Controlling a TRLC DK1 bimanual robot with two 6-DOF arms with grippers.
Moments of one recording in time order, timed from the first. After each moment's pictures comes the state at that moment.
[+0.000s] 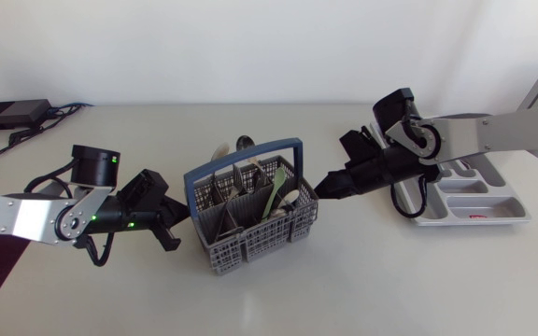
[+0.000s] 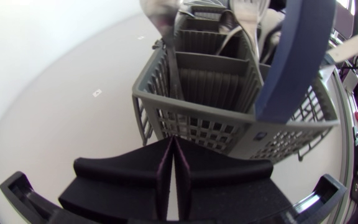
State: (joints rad) left arm -0.17 1.62 0.61 0.19 0.49 0.55; right arm 0.25 1.76 1.04 -0.36 -0.67 -0.10
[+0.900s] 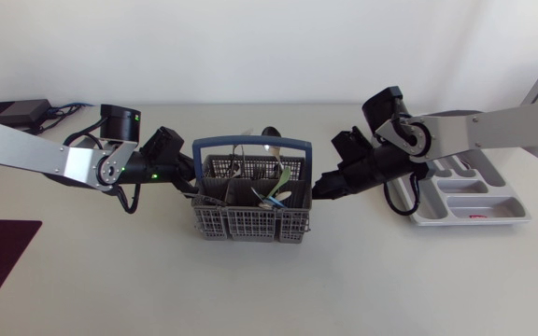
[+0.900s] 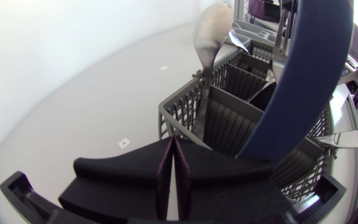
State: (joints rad) left arm -0.16 1.87 0.96 0.22 0.53 0.50; right arm 0.28 1.79 1.09 -0.37 -0.56 -0.10
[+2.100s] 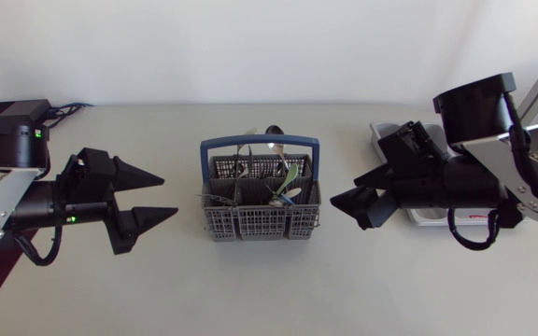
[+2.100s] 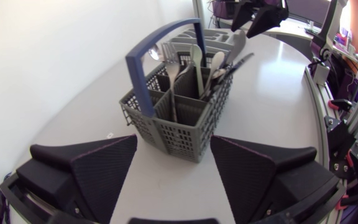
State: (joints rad) left arm -0.04 1.21 0.60 -0.15 0.72 0.77; right arm 0.35 1.20 0.77 -0.35 -0.30 -0.23
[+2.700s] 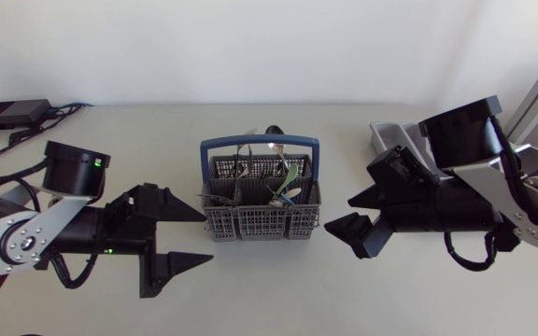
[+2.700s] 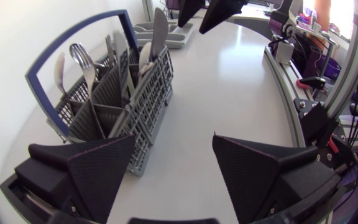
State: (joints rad) left arm -0.29 1.27 0.56 -0.16 0.71 0.81; right arm 0.42 1.17 0.71 -0.38 -0.28 -0.24
